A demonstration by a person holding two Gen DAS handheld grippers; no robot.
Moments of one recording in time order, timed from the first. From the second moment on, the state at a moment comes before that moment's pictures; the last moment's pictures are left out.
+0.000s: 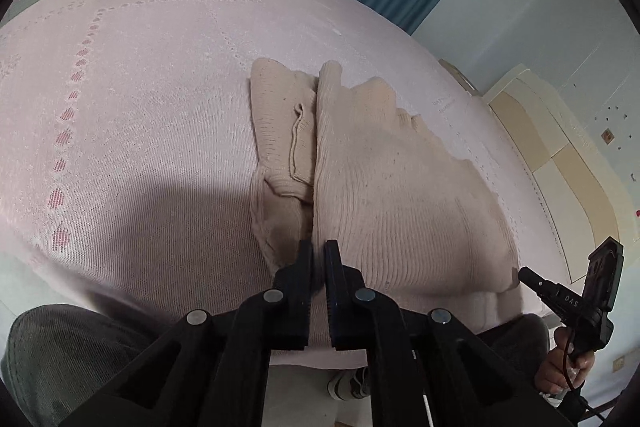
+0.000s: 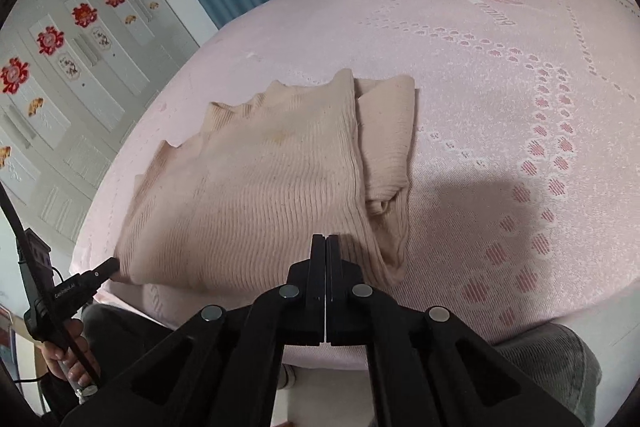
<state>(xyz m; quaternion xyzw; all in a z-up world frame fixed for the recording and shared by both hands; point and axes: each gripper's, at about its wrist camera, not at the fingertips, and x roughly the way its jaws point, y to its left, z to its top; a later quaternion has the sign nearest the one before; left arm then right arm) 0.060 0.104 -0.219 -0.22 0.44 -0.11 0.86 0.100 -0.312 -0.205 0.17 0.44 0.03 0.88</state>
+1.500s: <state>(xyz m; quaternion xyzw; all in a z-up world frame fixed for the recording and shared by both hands) 0.147 0.093 -0.230 -0.22 0.46 -0.10 0.86 0.248 -0.286 -0.211 0.12 0.44 -0.01 0.89</state>
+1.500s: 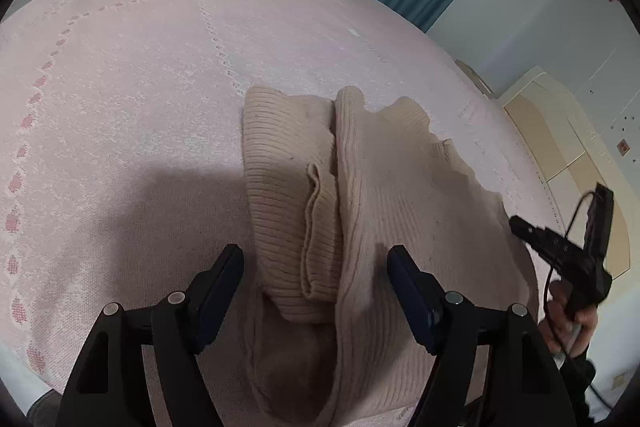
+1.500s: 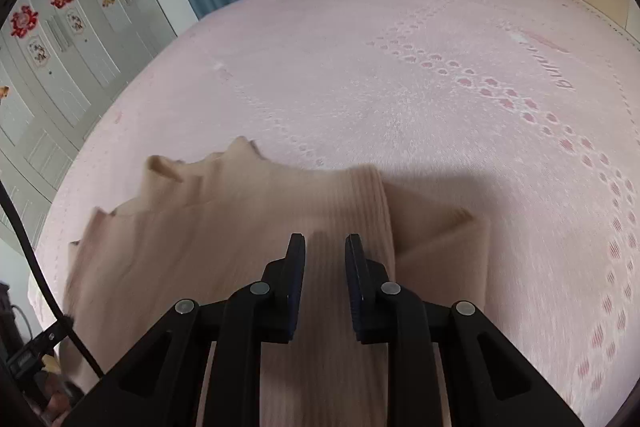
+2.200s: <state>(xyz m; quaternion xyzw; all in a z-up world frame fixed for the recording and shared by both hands) 0.163 0.110 -0.242 -0.27 0.46 -0.15 0.83 0.268 -0.167 -0.233 0.01 0.47 -0.02 0.88</state>
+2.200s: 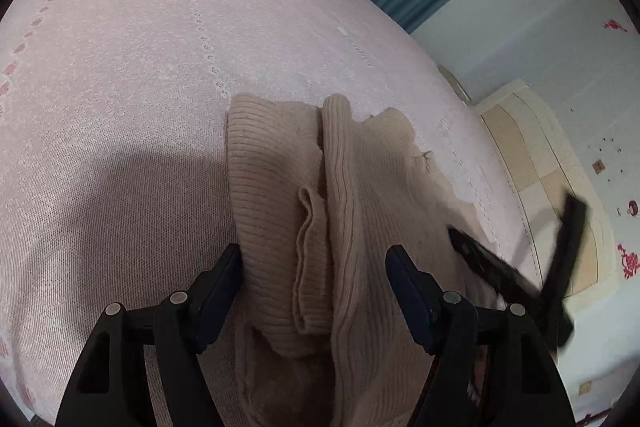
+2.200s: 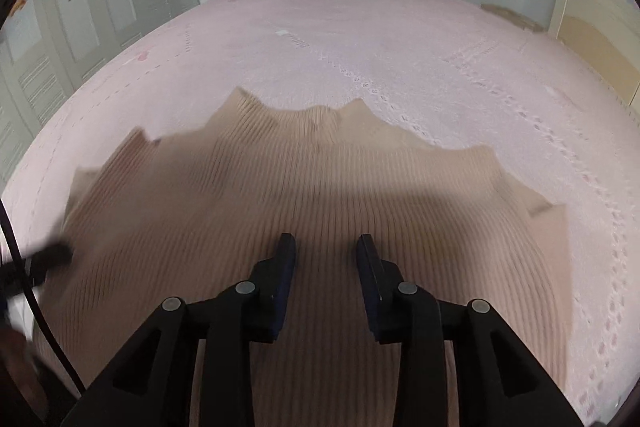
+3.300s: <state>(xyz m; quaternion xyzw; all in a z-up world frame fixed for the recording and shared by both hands) 0.162 0.094 -0.239 -0.25 0.47 -0.09 0.84 0.098 -0.160 -0.215 -0.05 0.47 0.10 0.88</state>
